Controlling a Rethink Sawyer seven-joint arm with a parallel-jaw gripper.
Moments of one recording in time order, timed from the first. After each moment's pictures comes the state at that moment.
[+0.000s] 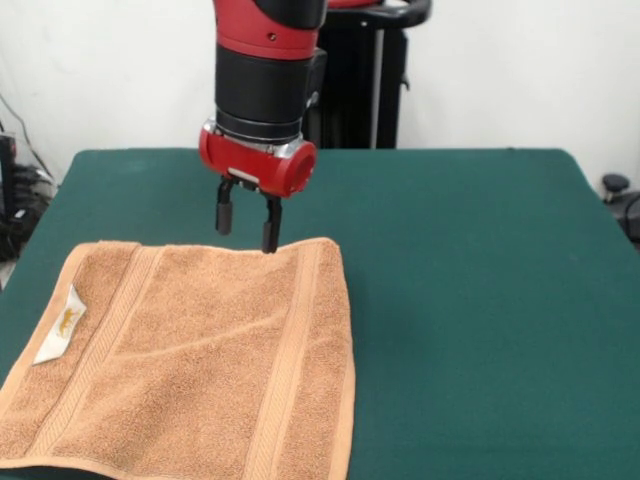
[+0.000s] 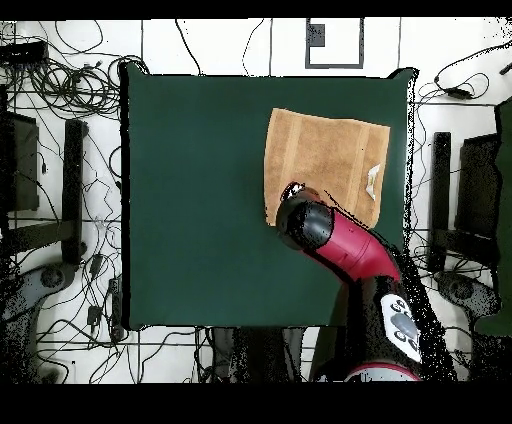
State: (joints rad) arm -0.20 -0.56 -0.18 1.74 0.27 0.23 1.75
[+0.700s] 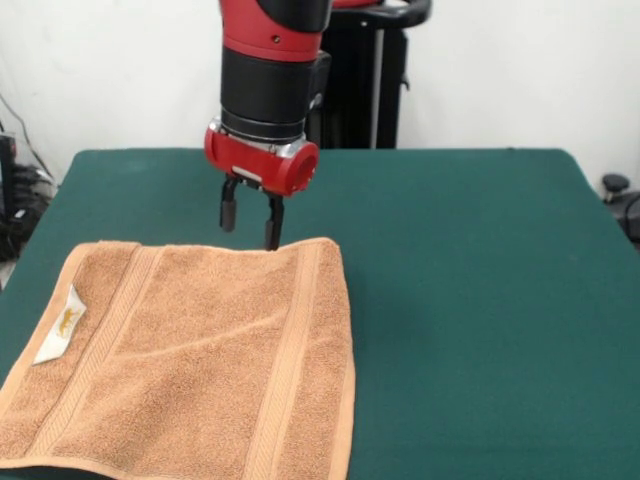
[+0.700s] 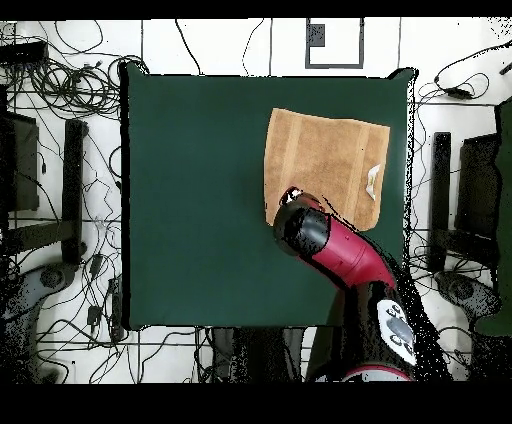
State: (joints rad) arm -0.19 -0.56 -0.19 1.78 0.31 0.19 1.75
